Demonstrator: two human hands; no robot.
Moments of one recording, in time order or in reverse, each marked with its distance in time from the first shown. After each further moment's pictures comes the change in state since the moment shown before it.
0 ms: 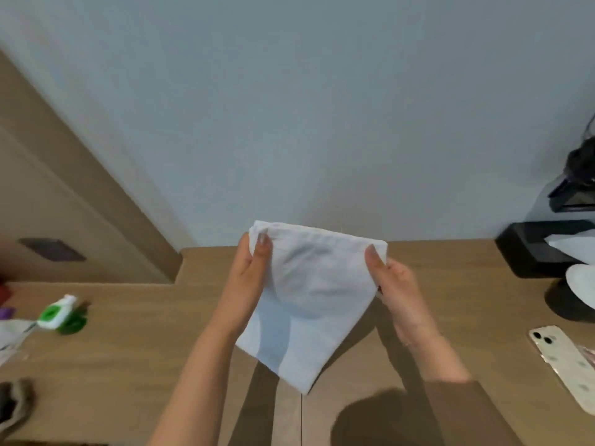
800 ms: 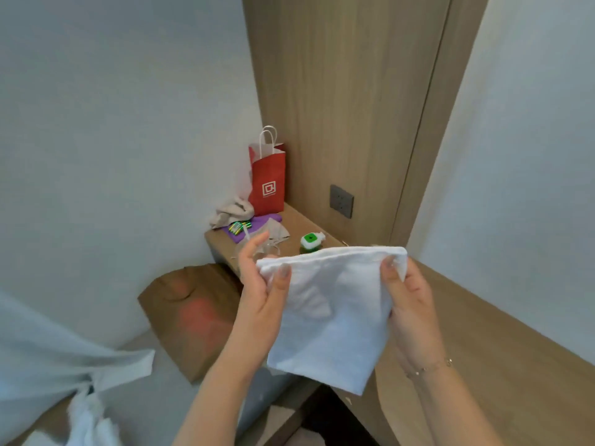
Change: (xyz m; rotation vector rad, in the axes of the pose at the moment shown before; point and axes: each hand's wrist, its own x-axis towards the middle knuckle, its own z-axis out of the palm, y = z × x) left_hand -0.253 0.026 -0.247 0.207 0.862 0.186; right_hand -0.149 0.010 0.323 0.128 -0.806 -0.124
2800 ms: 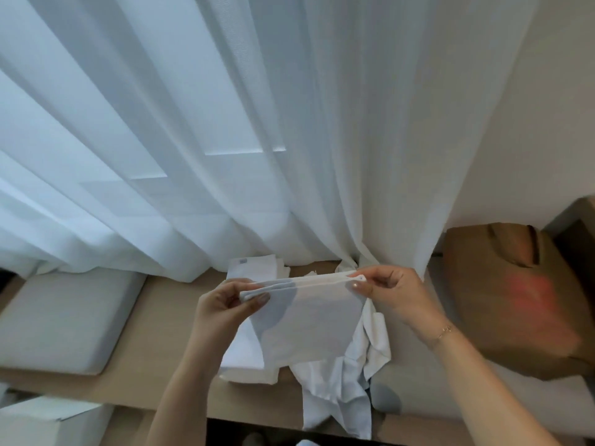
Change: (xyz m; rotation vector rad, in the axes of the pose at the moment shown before) left_hand -0.299 -0.118 -0.620 0.037 0.892 -0.621; right_hand -0.186 0.296 0.562 -0.194 -1.057 0.467
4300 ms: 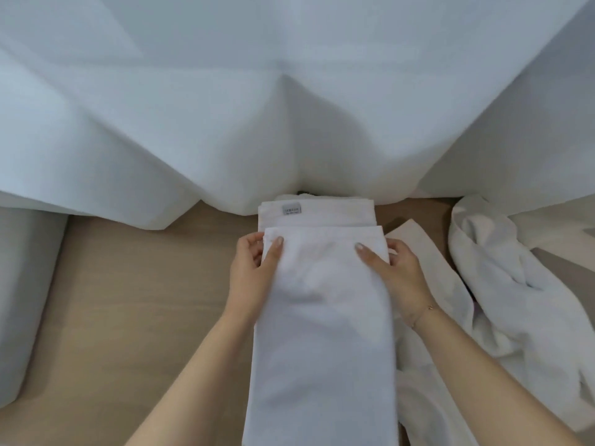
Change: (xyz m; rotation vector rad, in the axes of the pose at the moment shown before) left_hand 0.366 -0.415 -0.125 0.042 0.017 -0.368; right_hand 0.313 0.412 0.195 -0.074 0.376 0.503
